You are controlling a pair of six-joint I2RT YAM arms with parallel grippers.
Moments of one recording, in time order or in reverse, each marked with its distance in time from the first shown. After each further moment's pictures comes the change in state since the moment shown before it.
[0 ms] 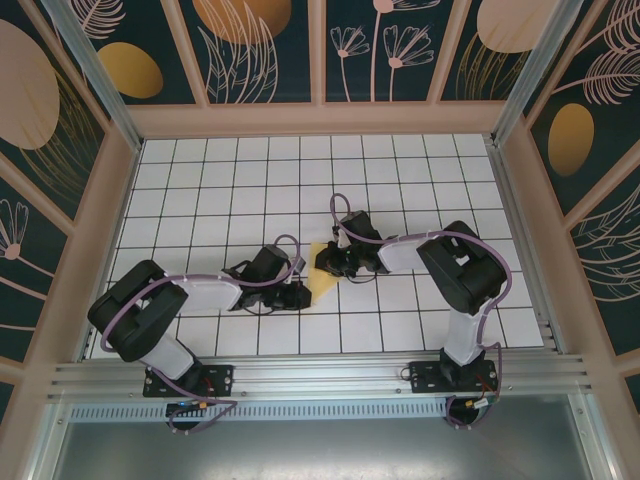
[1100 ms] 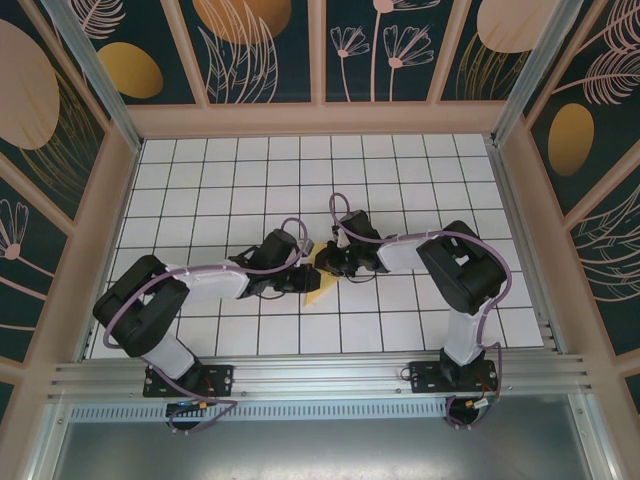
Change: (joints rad) left arm -0.001 0.045 0.137 0.006 -0.061 0.008; right arm 0.003 0.001 0.011 -0.014 0.008 0.000
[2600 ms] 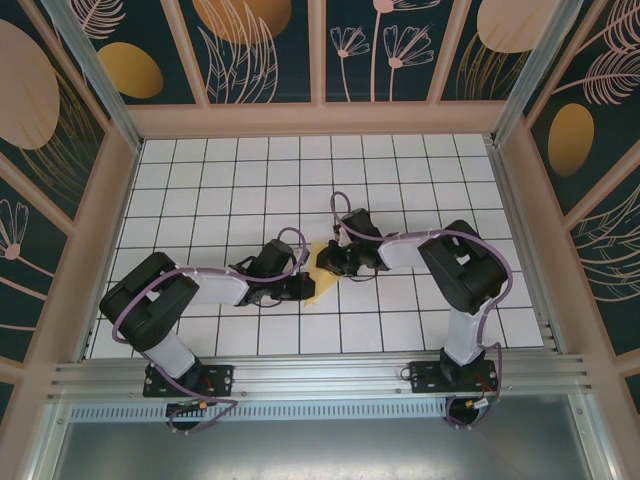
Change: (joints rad) left arm 0.001 0.036 -0.095 0.114 -0.025 0.001; right arm -0.023 0.004 0.021 -0.042 -0.009 -0.023
